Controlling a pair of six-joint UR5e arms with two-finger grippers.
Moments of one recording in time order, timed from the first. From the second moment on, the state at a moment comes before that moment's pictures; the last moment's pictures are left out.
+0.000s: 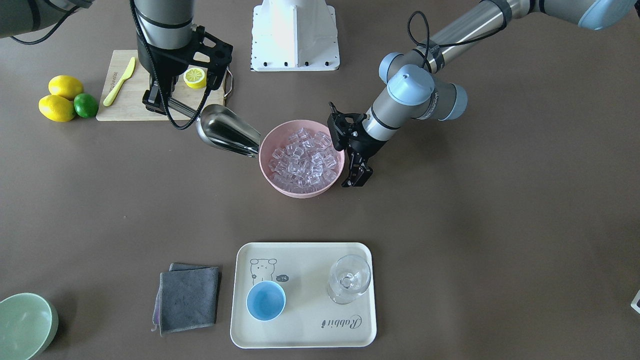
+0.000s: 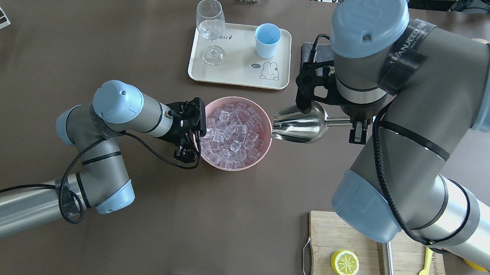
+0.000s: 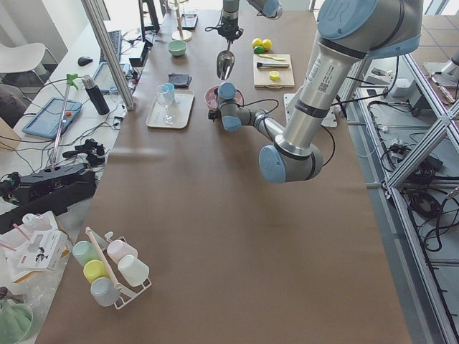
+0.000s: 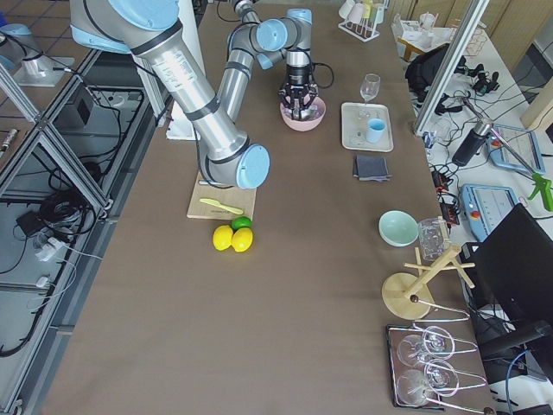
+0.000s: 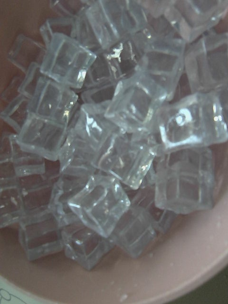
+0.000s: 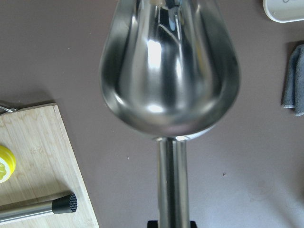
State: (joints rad) left arm -0.56 -2.12 -1.44 -2.32 -1.94 0.10; right arm 0.68 -0.84 2.05 -2.43 1.80 -0.45
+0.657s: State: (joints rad) left arm -0.56 -2.12 -1.44 -2.32 -1.94 0.10; right arm 0.60 -0.63 1.85 -2.57 1.69 -0.45
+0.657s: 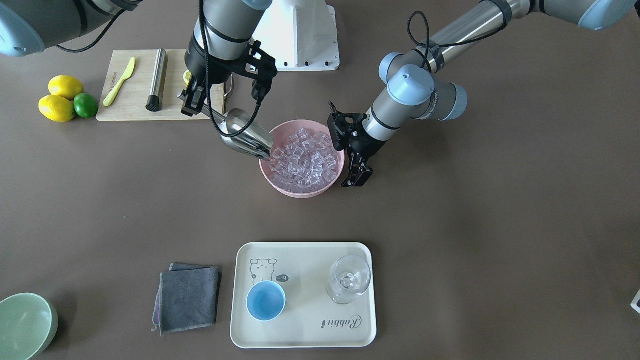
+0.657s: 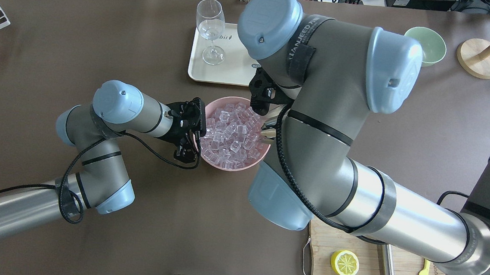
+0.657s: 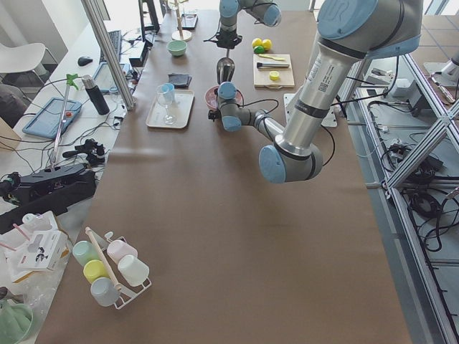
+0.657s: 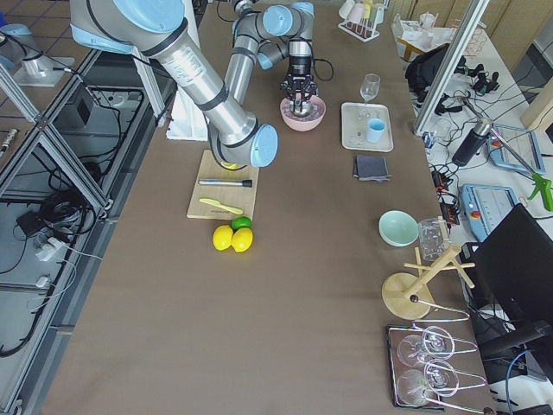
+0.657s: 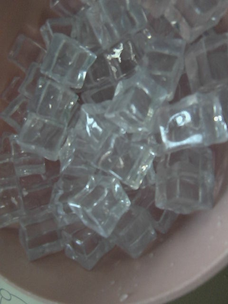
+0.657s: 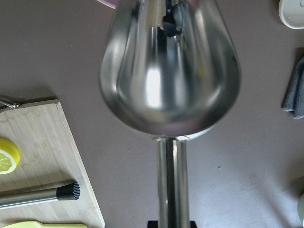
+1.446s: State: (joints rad) left arm -0.56 -2.12 -1.44 -2.32 -1.94 0.10; right arm 0.55 -0.49 1.57 -2.53 1.62 -0.45
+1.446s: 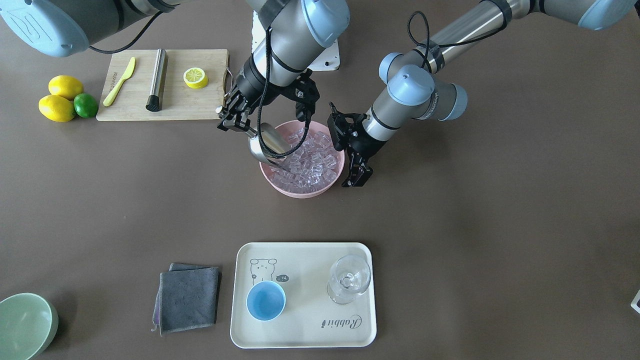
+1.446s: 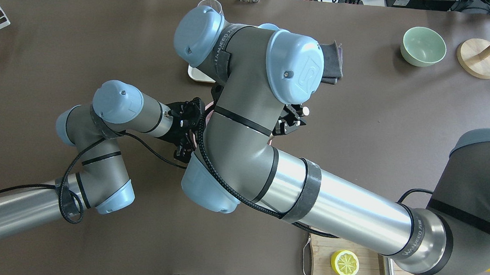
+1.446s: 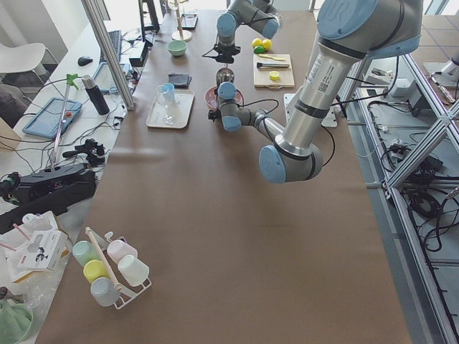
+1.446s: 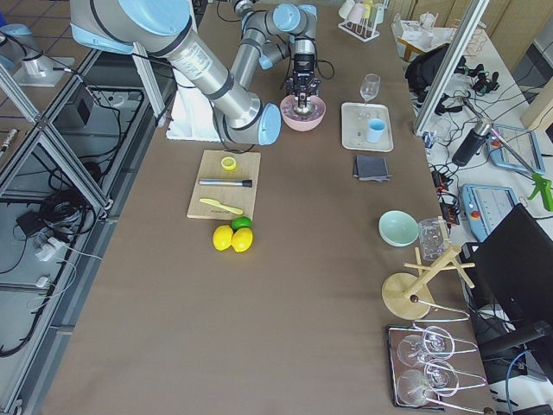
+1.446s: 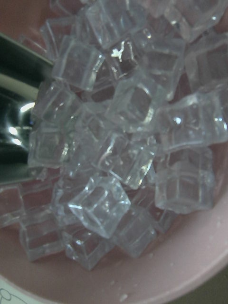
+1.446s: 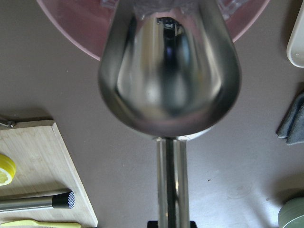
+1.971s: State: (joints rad) left arm -0.56 -2.12 -1.44 -2.32 -1.94 0.10; right arm 0.53 -0.48 1.50 -2.42 1.62 -0.43
